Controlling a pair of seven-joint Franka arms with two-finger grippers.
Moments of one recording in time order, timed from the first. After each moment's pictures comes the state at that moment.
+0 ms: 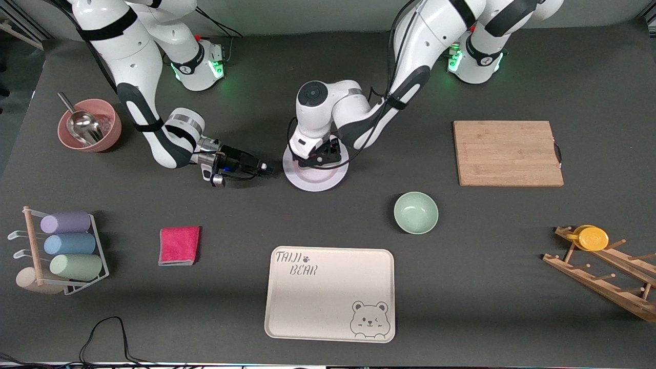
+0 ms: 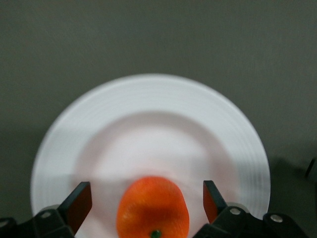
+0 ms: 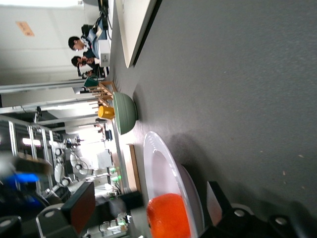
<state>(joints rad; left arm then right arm) -0.55 0.72 -0.47 -1.62 0.42 2.31 -1.39 0.24 0.43 0.04 -2.46 2.00 2.04 -1.26</state>
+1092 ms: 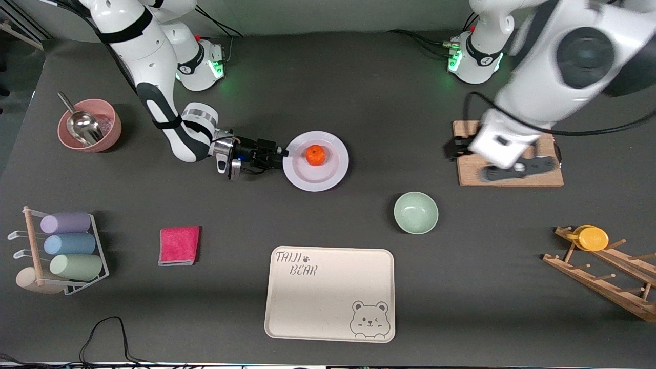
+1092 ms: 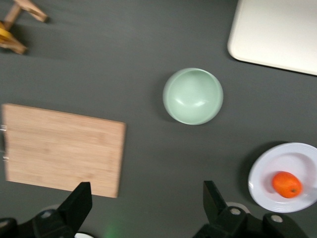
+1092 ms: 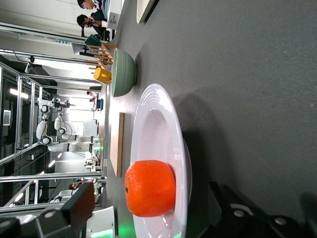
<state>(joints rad) 0.27 0.13 -0.61 -1.59 0.04 1.60 -0.51 0.32 0.46 0.07 -2.49 2.06 2.05 -1.51</state>
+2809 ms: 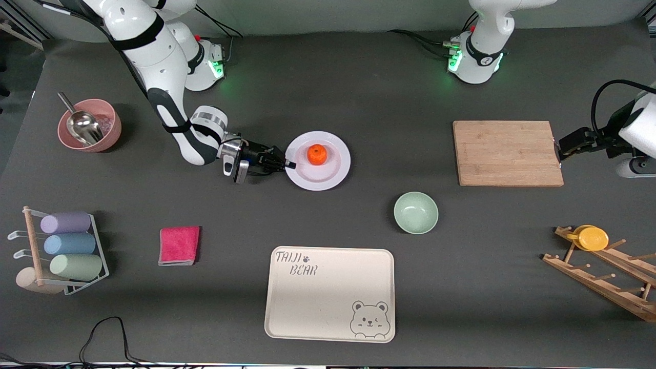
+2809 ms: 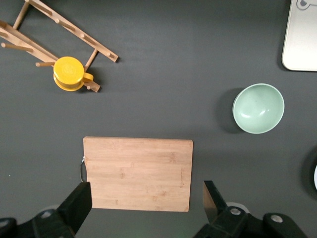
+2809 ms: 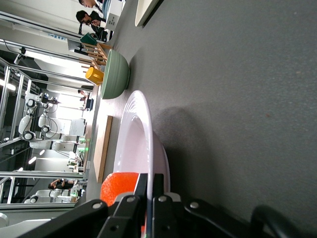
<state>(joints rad) 0.05 0.04 -0.09 -1.58 0.02 1.57 -0.05 0.36 0.51 0.07 -2.43 2.14 2.09 -1.62</state>
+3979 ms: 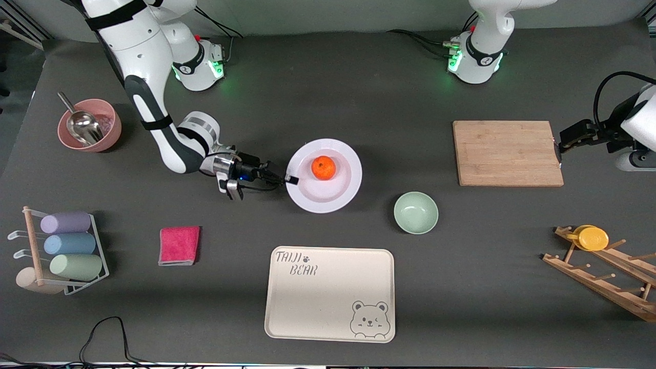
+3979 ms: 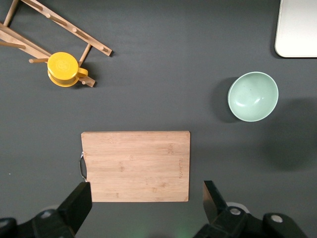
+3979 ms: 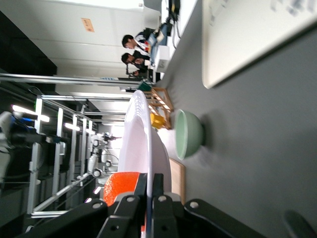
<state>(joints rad) 0.05 0.04 -0.09 -1.56 0.01 1.53 -0.01 0.32 0.43 0.06 -2.24 2.12 2.00 -1.24</state>
